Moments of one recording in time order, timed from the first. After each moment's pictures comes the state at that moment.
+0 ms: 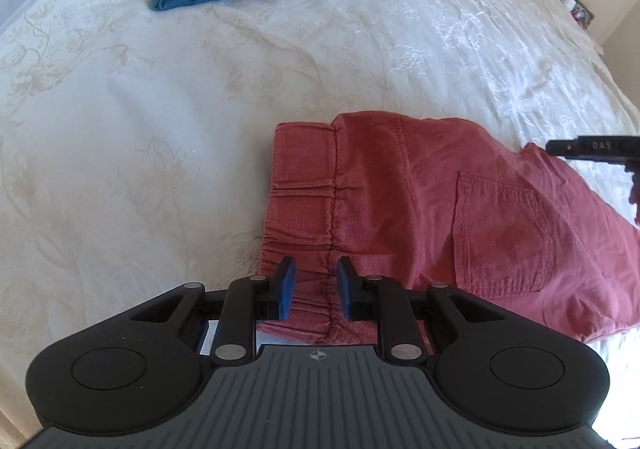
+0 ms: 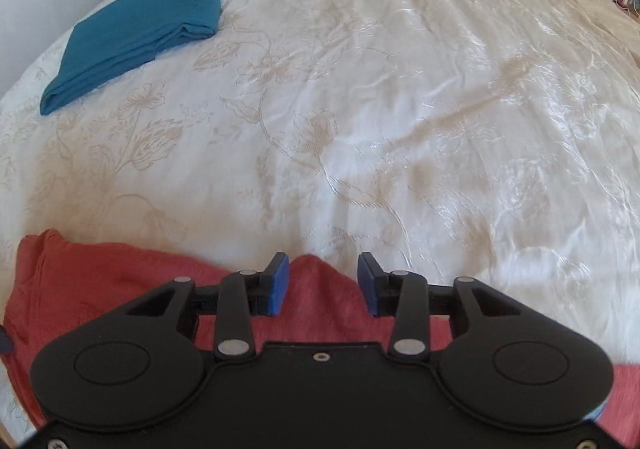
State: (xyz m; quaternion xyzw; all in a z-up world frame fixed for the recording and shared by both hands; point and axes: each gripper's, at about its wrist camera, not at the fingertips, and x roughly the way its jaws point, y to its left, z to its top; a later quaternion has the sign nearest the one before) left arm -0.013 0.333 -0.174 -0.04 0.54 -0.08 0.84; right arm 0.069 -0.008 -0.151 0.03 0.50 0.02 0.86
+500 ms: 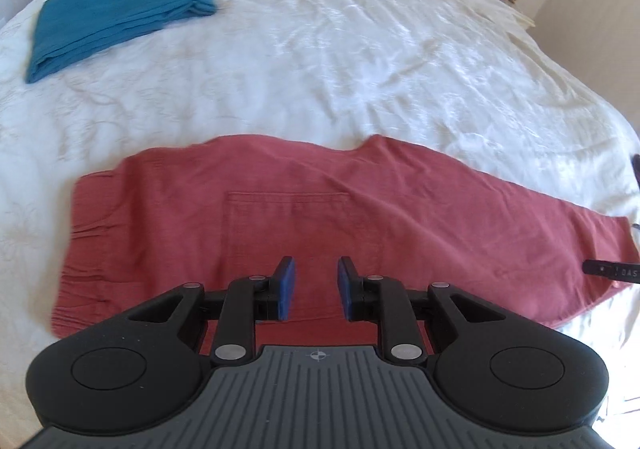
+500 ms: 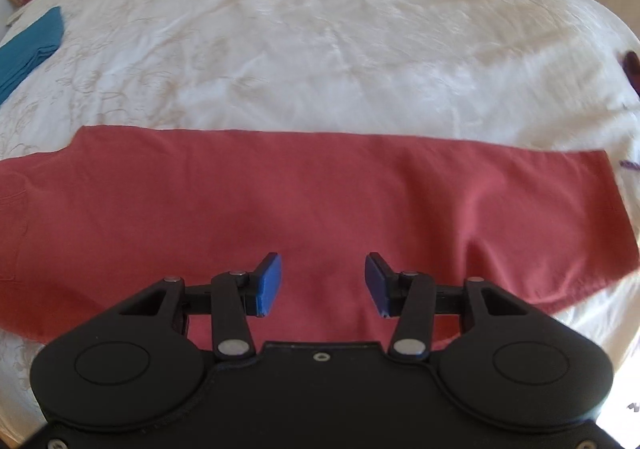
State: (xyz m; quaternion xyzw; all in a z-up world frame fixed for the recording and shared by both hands) left arm -0.028 0.175 -0.155 -0.01 0.51 -0.18 0.84; right arm -0.111 -0.202 -0.125 0.11 0.53 -0.18 0.82
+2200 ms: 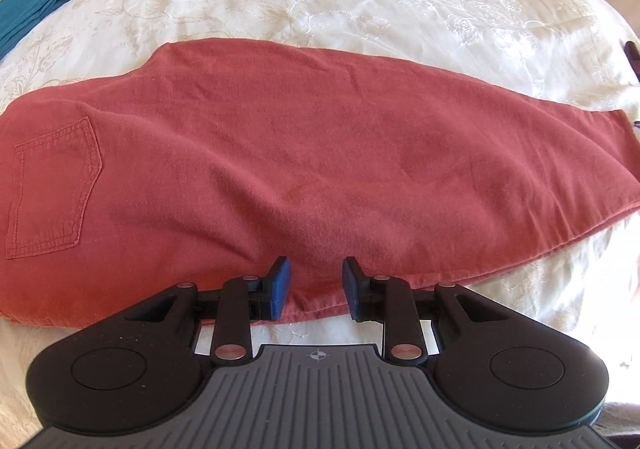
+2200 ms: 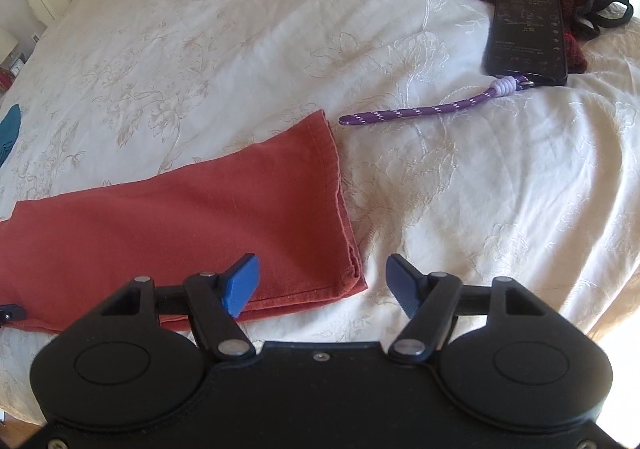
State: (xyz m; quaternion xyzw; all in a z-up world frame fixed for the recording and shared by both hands) left arm -0.097 -0.005 -0.199 0.08 0.56 -0.18 0.80; right arm -0.214 -0.471 -0.126 0.19 0.51 -0.13 0.83
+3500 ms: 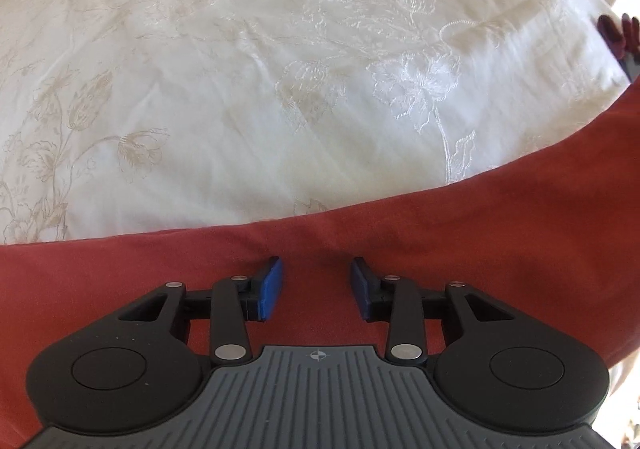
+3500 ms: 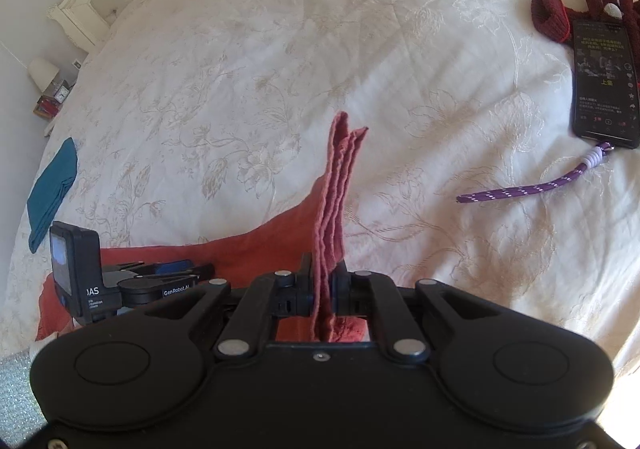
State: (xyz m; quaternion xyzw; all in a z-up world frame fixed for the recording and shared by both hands) left arm -0.020 -0.185 -0.228 0.12 0.53 -0.26 0.80; right arm -0.158 -0.441 -0.067 0.26 0.47 -0.08 0.84
